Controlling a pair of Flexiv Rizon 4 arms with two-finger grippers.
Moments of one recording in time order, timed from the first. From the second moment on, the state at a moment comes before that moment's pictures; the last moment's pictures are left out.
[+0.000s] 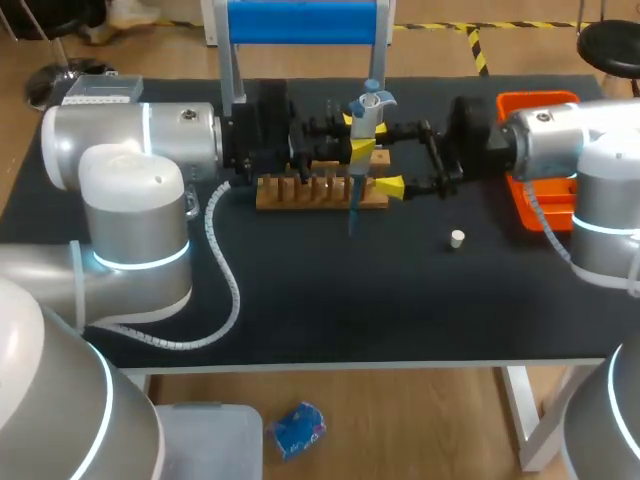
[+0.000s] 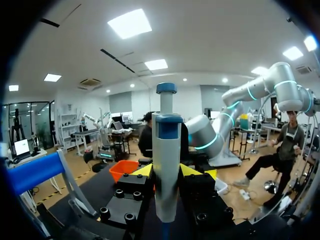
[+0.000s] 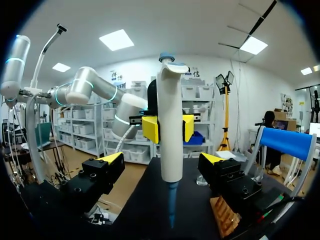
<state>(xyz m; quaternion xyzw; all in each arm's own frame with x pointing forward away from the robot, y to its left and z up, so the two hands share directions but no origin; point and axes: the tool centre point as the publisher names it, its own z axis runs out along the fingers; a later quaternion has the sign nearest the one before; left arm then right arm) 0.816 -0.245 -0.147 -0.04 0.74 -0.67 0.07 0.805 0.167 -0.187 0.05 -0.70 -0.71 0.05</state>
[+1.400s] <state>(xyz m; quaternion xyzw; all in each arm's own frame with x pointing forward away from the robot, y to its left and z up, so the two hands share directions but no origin) 0.817 -0.245 -0.158 -0.05 0.74 -0.67 0.07 0.809 0.188 -0.189 0.05 -0.70 -0.71 0.06</state>
